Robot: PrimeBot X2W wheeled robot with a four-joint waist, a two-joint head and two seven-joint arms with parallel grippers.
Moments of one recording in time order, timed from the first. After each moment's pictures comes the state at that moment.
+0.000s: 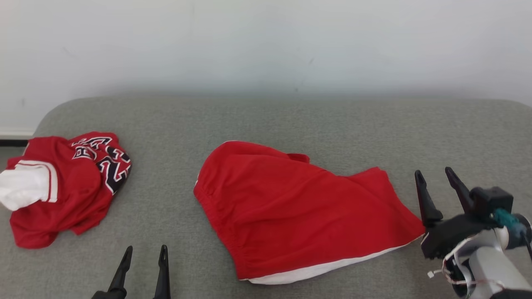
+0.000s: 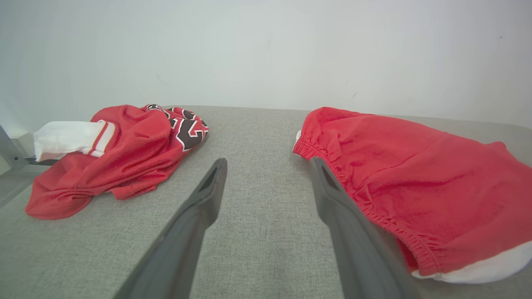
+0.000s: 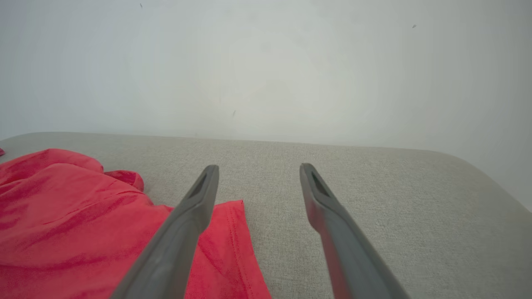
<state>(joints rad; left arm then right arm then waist) 0.02 0.05 -0.02 0.20 -0.13 -0.10 -0.26 -0.44 -0.29 0.19 0.69 0.34 0.13 -0.26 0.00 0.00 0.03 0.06</state>
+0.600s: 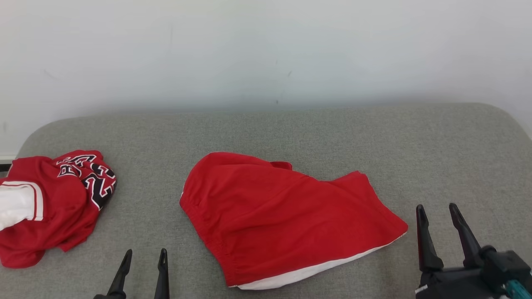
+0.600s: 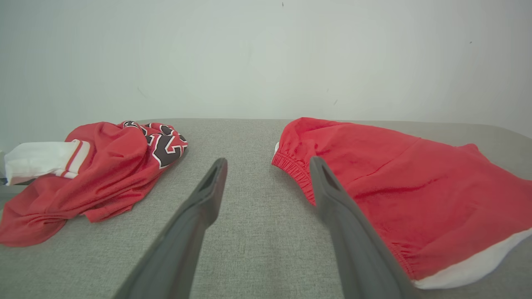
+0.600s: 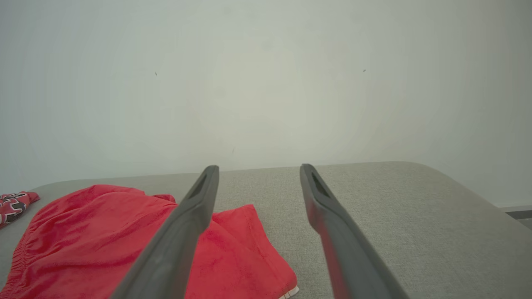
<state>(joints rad) 0.04 0.05 -0.01 0.19 -0.11 -0.11 -0.26 -0.04 -0.13 0.00 0.18 0.20 0.13 -0.26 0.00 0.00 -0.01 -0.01</state>
